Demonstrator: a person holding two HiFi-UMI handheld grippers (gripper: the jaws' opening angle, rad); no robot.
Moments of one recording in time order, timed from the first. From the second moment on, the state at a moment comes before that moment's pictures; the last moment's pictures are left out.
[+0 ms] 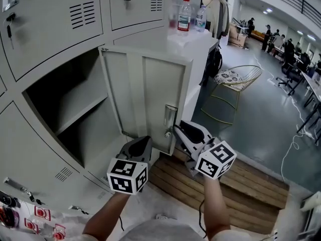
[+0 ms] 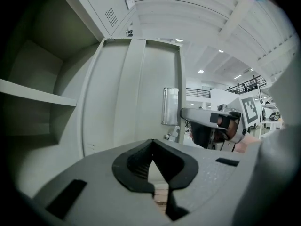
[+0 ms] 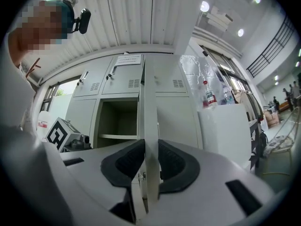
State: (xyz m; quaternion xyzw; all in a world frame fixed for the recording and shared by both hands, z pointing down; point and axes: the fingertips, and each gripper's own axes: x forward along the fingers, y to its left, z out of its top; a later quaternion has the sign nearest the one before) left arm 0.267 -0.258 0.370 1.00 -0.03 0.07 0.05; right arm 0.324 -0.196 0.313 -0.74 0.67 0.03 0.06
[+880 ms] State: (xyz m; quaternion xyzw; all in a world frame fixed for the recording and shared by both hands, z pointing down) left arm 0.281 -0.256 0.372 1.00 0.00 0.08 0.04; right arm 0.385 -0.205 0.315 -0.82 0.57 0.01 0.07
